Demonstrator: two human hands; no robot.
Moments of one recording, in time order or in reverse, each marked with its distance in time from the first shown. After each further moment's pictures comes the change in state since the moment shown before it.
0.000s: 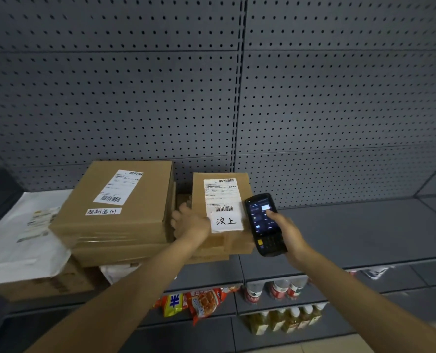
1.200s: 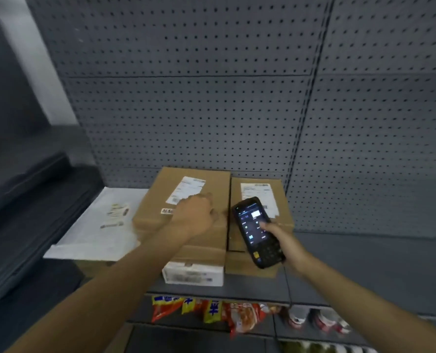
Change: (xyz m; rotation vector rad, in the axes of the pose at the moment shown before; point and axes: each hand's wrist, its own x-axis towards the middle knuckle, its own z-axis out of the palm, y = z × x) left_hand 0.002 -0.032 -0.153 0.627 0.117 0.517; right_hand -0.025 -0.016 0.132 -0.062 -0.350 -0.073
